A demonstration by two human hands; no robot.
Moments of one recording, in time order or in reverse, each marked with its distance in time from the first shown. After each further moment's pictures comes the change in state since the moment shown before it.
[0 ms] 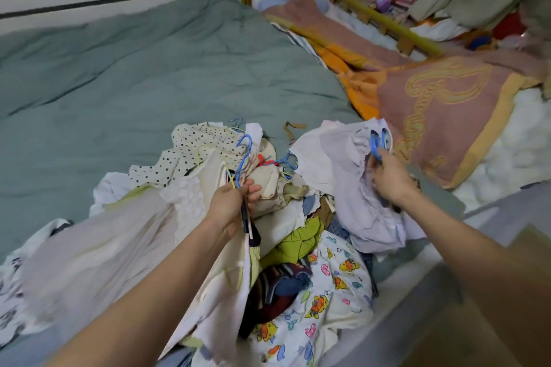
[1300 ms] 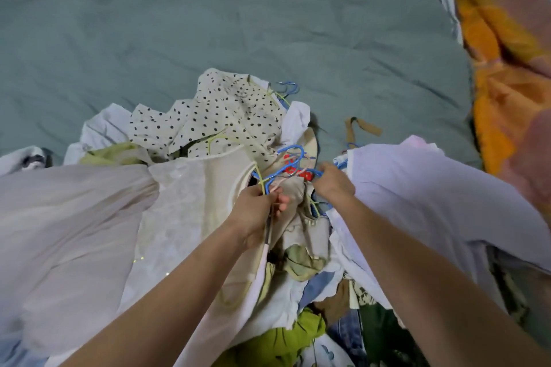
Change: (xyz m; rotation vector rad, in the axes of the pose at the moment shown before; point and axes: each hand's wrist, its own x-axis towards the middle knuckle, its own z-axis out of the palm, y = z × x) left_hand 0.213 -0.025 0.064 -0.031 0.273 -0.124; right_hand 0.255 -0.036 0.266 -0.336 -0.565 -0.087
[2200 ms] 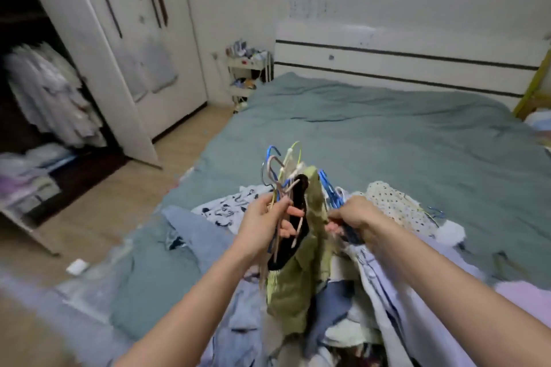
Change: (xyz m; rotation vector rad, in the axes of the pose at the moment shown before) left_hand -0.353 0.014 -0.352 -0.079 0.204 0.793; right_hand -0.433 -0.300 0.035 0.480 -0.400 -0.372
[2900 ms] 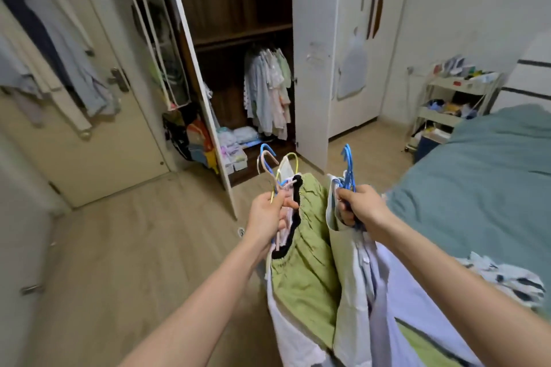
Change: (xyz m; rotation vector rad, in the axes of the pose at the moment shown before) left_hand -0.075 0.074 -0.508 -0.144 0.757 0.058; right_hand 0.000 -0.189 0.534 0.043 -0.536 -0.392
